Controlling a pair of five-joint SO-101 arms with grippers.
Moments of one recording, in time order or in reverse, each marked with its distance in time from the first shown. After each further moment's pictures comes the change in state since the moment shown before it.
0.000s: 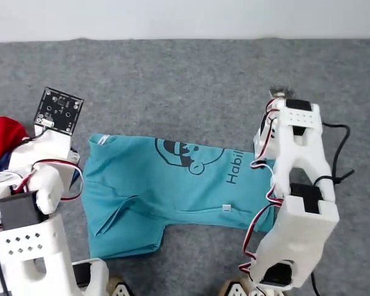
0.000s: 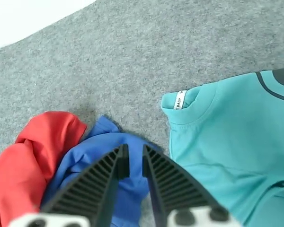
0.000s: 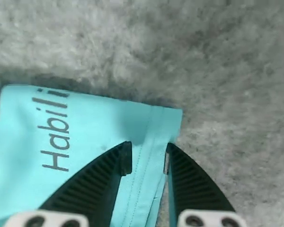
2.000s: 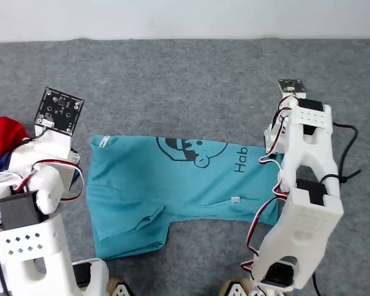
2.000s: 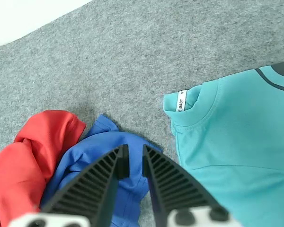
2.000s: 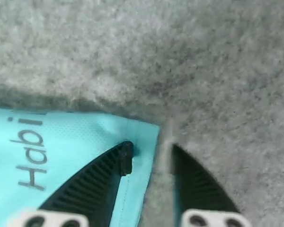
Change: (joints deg) left arm 0.0 0.0 0.0 0.1 0.0; right arm 3.9 5.1 -4.5 -4.7 6.9
